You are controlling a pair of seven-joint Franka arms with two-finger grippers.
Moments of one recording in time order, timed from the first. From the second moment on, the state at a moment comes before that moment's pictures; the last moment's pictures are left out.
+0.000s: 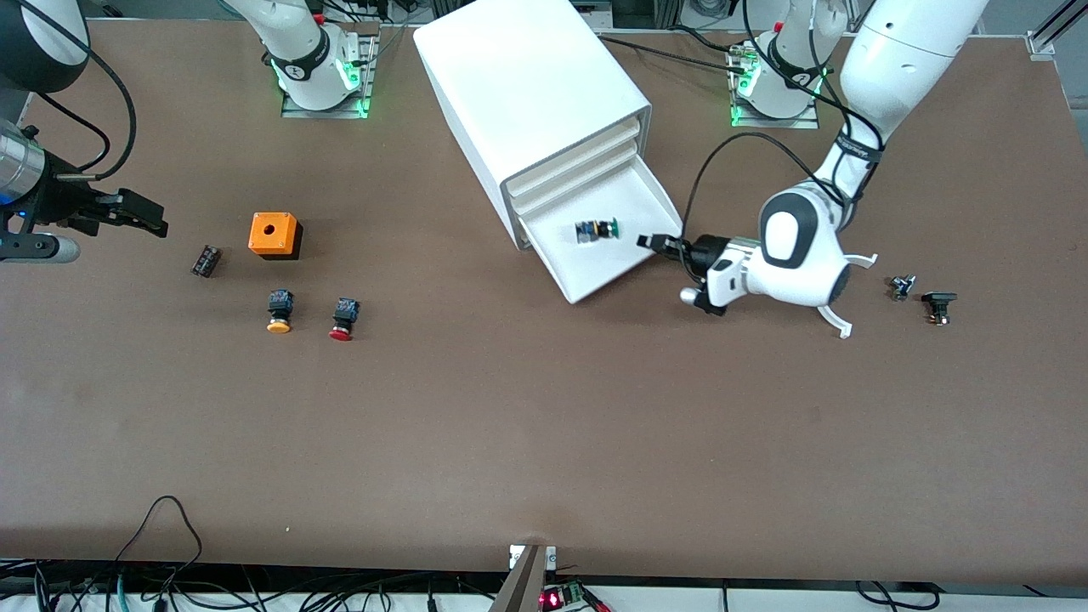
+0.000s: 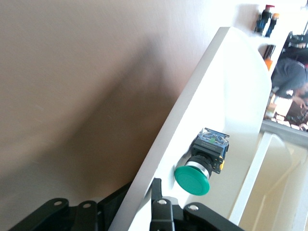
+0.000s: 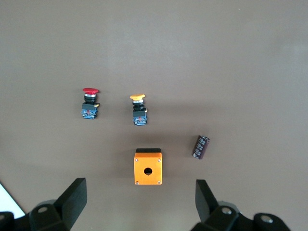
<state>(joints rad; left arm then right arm) -0.05 0.50 -0.21 -2.06 -0.97 2.00 0.53 0.01 0.04 -0.03 -1.72 -0.03 1.69 -0.03</state>
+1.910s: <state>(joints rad) 0.00 -0.14 0.00 -1.79 0.01 1.74 0.12 0.78 0.71 0.00 -1.20 0.17 2.09 -0.39</state>
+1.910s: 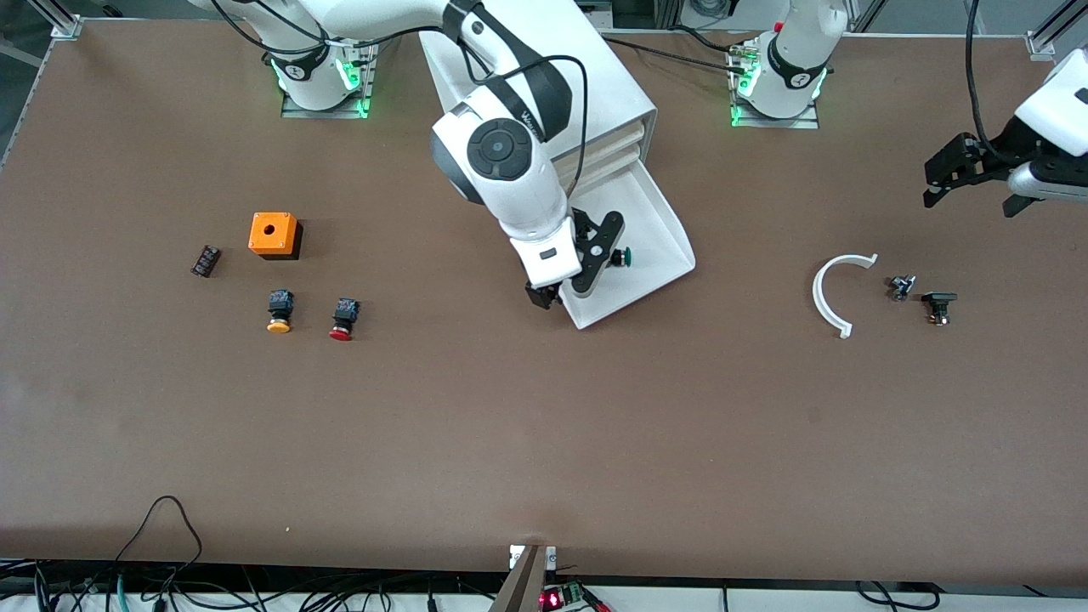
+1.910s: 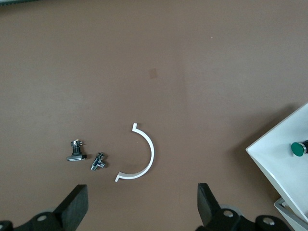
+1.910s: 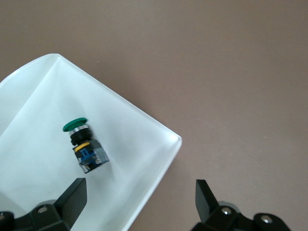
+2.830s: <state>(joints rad) -0.01 -0.12 0.04 -1.78 0.01 1.74 0.10 0.87 0.80 0.00 -1.20 0.07 2.11 -0.40</state>
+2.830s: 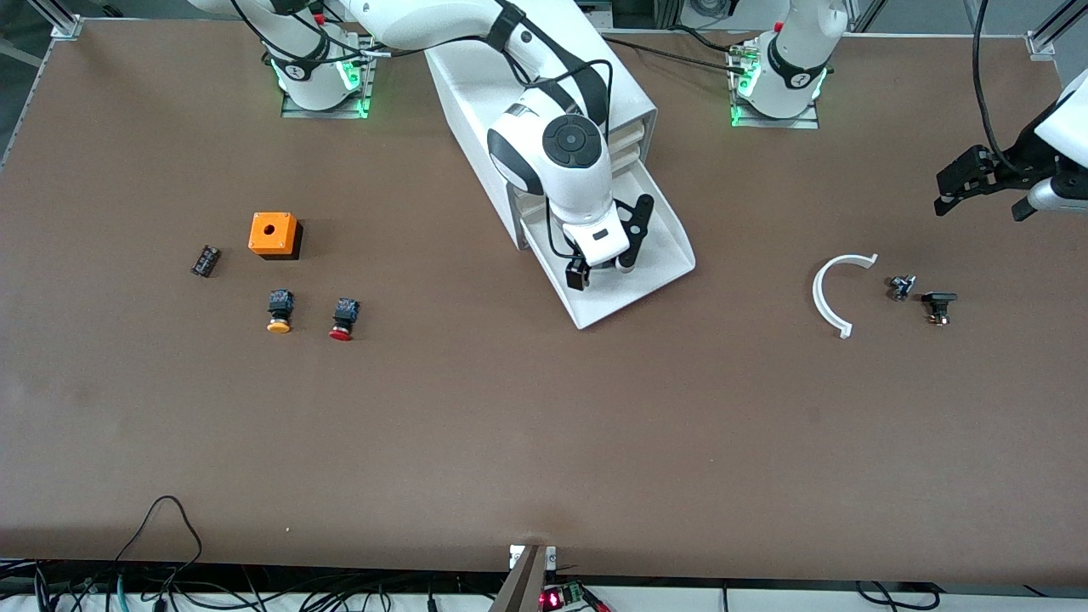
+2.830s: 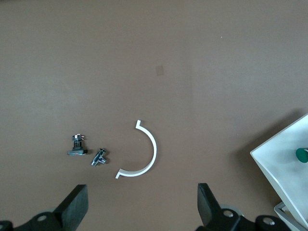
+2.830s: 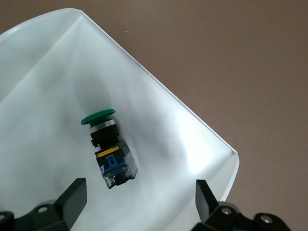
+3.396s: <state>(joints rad) -0.01 -0.12 0.04 -1.78 0.01 1.73 0.10 0.89 0.84 0.00 -1.20 0.07 2.12 -0.40</state>
